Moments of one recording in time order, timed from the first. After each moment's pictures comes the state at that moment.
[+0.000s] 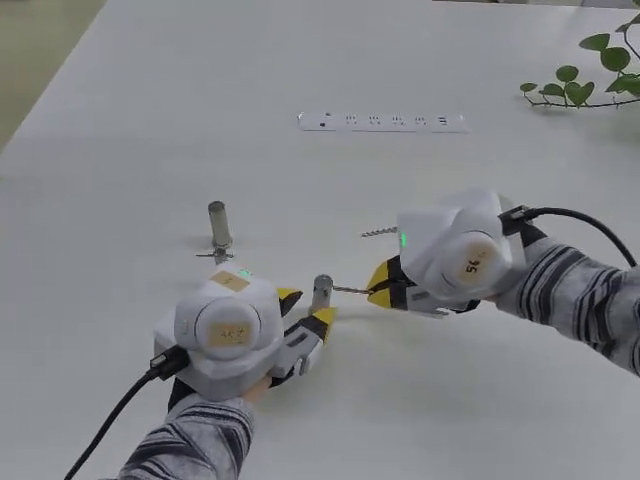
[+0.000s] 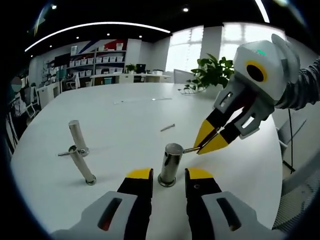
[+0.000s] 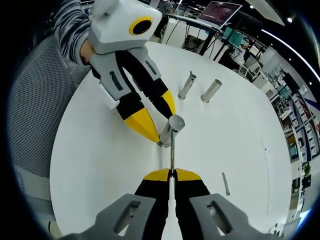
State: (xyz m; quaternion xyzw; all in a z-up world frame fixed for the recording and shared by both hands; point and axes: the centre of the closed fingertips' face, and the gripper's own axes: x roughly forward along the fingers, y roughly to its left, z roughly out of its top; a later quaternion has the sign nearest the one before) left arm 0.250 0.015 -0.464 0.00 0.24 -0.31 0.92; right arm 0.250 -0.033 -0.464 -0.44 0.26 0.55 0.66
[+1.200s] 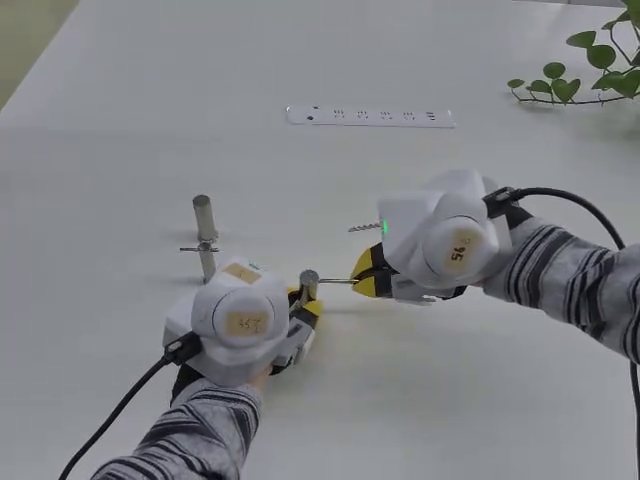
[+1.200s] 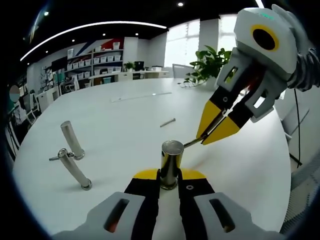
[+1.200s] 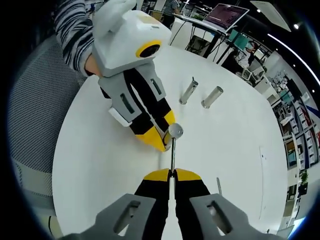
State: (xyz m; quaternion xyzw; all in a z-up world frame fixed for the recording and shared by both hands) left arm 0.258 0.009 -0.476 0.04 0.25 -0.31 0.92; right arm 0.250 -0.027 -0.450 -0.46 0.25 0.56 0.65
